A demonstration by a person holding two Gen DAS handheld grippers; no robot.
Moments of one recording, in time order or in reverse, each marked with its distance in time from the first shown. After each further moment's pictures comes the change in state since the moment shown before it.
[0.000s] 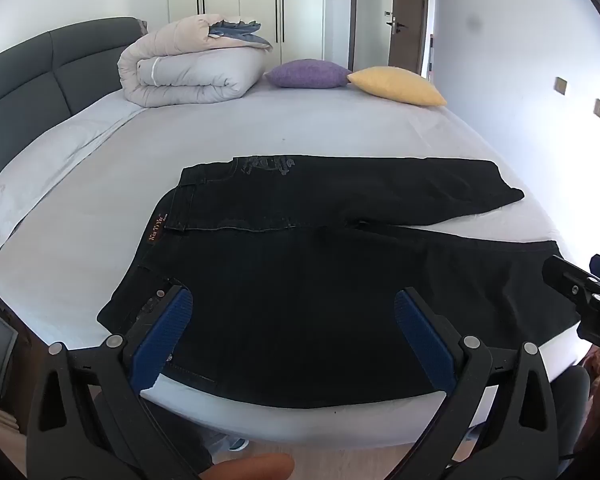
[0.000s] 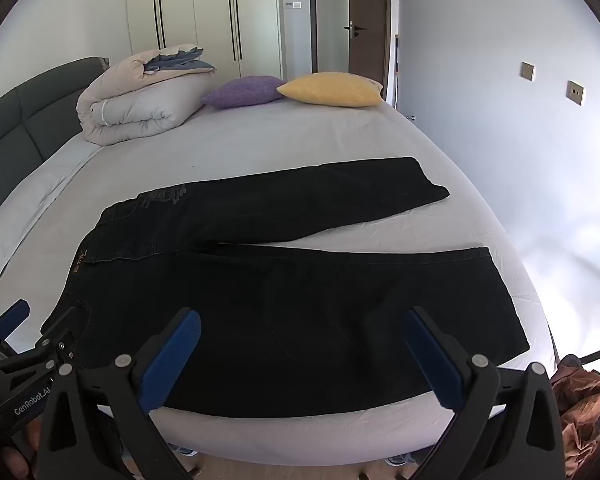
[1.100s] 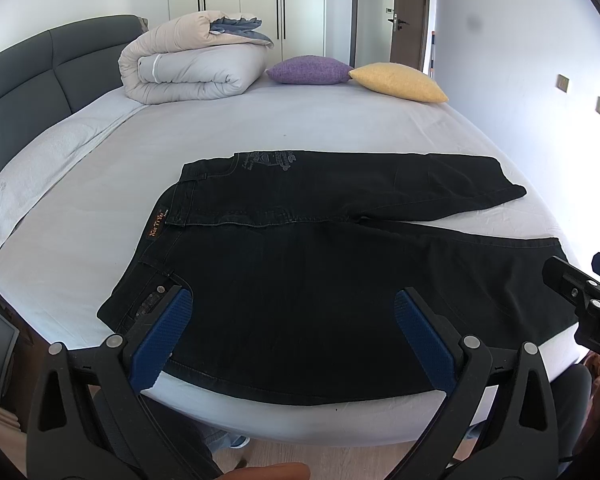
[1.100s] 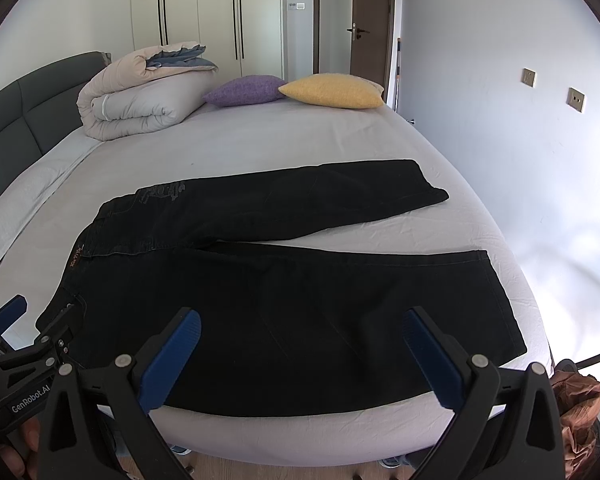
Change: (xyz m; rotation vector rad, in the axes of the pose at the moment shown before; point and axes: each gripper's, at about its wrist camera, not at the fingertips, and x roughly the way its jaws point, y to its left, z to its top) left arm 0.003 -0.001 0.000 0.007 0.003 0.010; right arm 0.000 0.002 -0.002 -0.016 -0.003 -0.014
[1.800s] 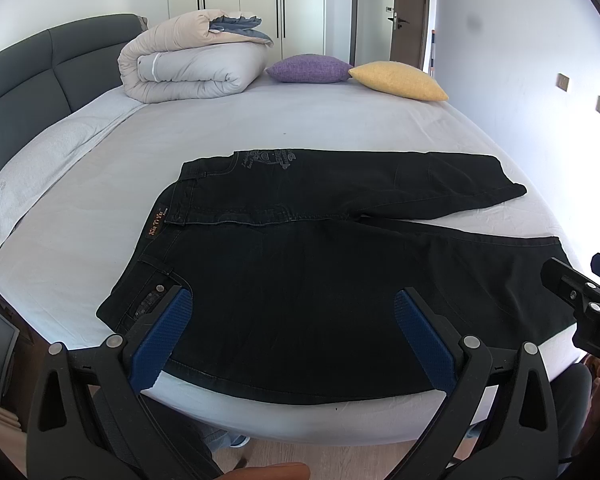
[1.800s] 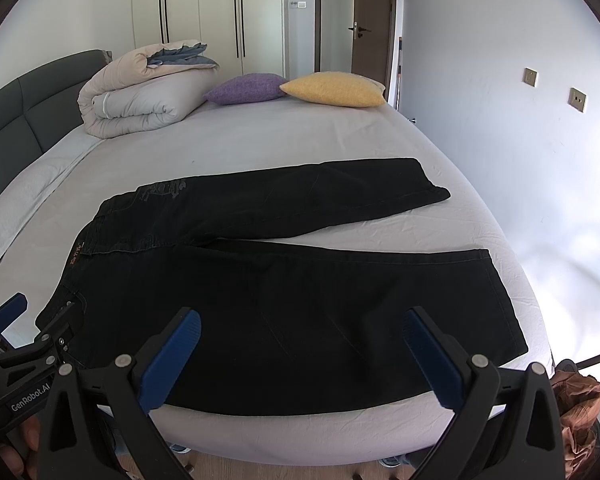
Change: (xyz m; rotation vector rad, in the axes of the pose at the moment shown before) left arm 0.000 0.000 0.001 0.000 0.003 0.001; right arm 0.001 0.000 -0.004 -0.003 0.001 -0.003
